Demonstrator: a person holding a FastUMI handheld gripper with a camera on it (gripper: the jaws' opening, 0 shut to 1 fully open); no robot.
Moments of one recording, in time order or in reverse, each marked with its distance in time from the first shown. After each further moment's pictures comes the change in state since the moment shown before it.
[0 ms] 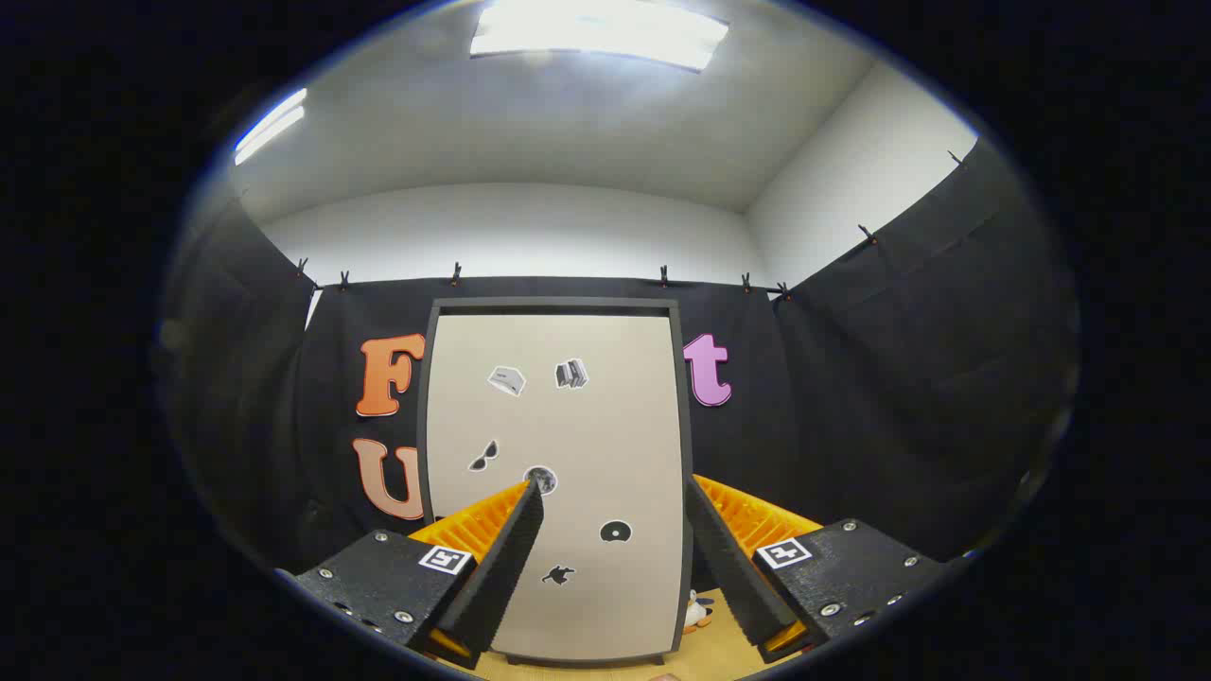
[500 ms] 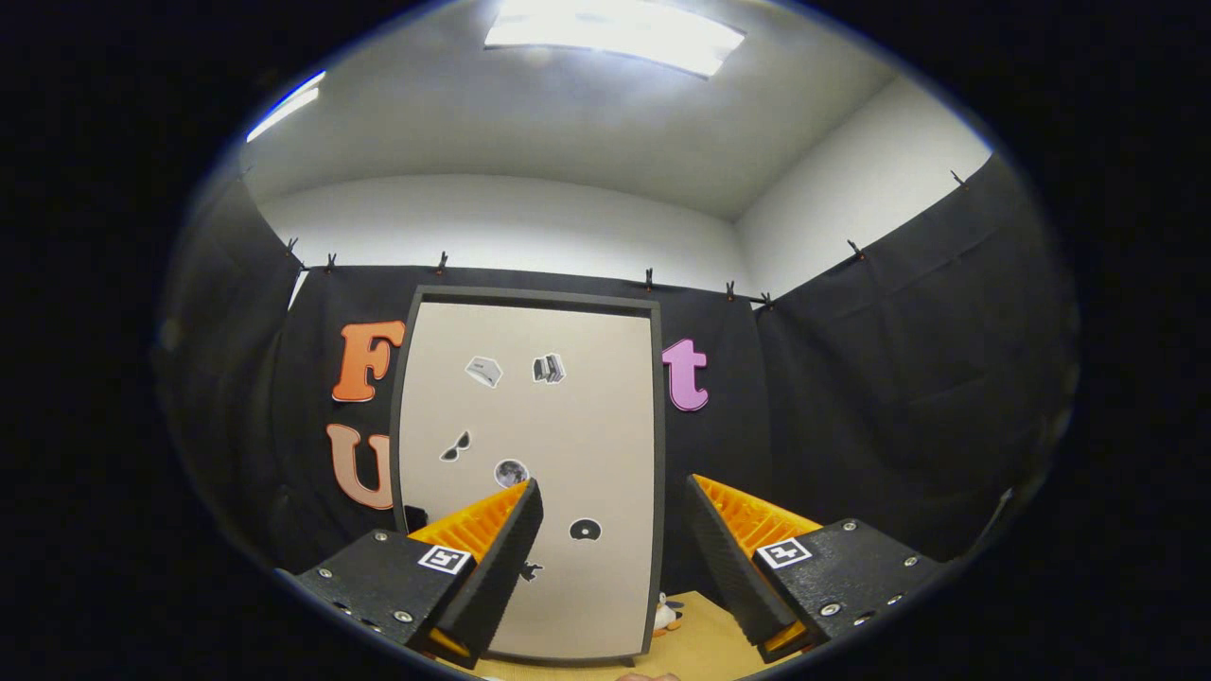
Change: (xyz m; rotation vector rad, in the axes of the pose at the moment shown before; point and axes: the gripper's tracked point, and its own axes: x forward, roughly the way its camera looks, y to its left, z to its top) arm 0.000 -0.016 -0.001 -0.055 -0.014 -0.061
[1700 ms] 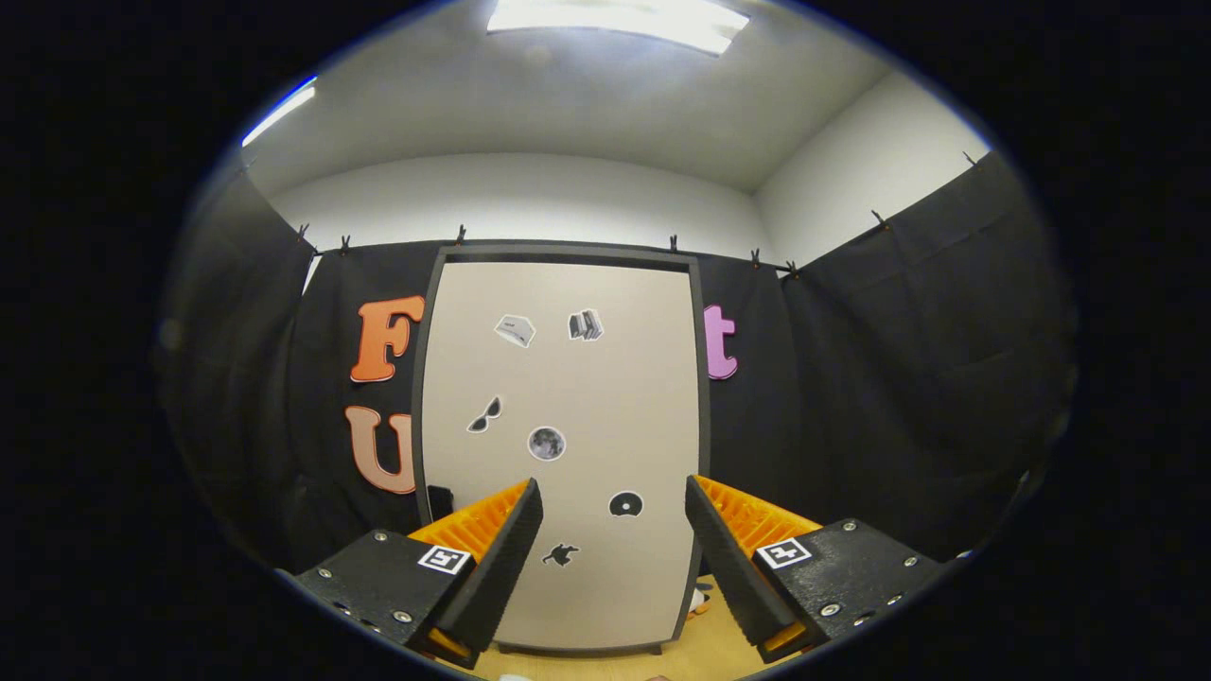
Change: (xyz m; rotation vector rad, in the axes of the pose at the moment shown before) arm 0.020 0.059 -0.049 0.030 0.115 0.089
